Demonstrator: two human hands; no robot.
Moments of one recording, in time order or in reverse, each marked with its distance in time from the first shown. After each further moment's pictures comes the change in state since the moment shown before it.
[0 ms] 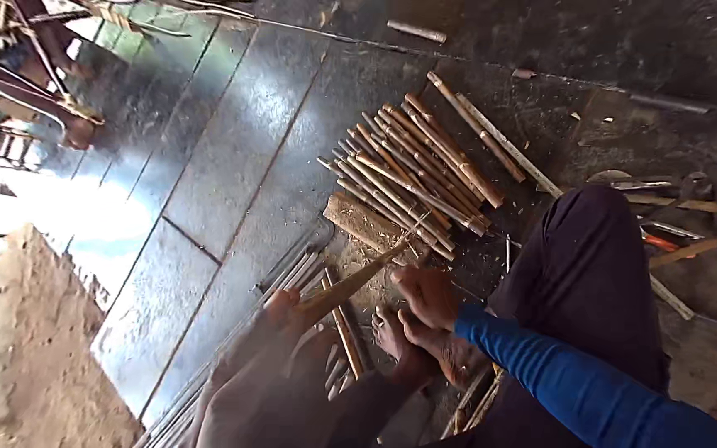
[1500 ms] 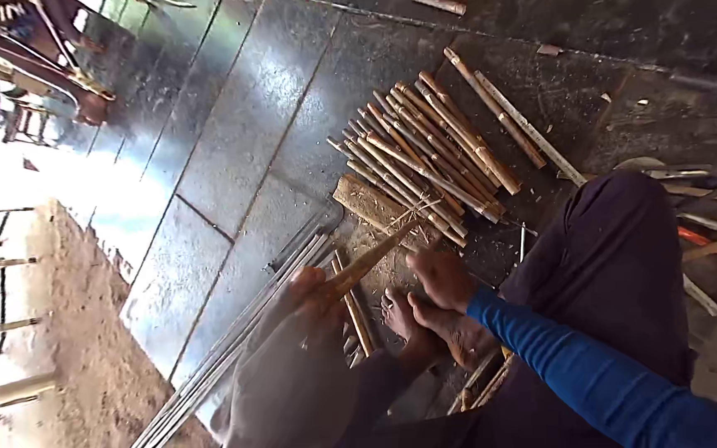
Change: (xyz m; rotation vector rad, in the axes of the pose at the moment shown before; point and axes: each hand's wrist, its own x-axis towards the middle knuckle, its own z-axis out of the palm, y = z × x) left_hand -0.005 0.009 0.007 0.025 0.059 -0.049; right_hand 0.002 0.003 0.001 0.019 0.004 -0.028
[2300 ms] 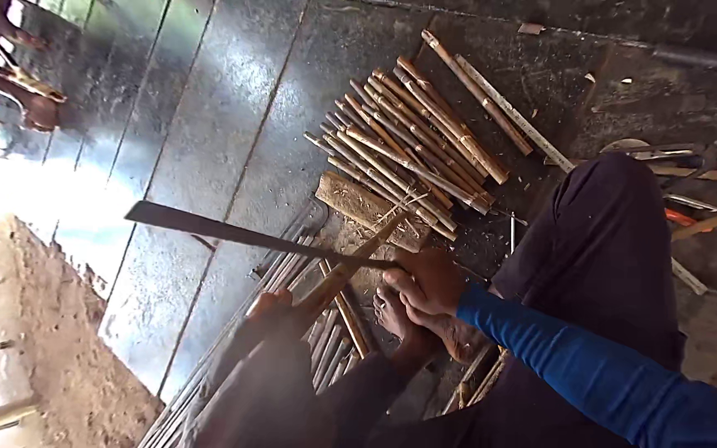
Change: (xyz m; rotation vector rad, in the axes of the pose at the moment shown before) left_hand 0.001 -0.010 -0.013 -0.084 -0.126 0.025; right_hand 0.002 -0.015 -0.005 -0.047 0.046 -0.086
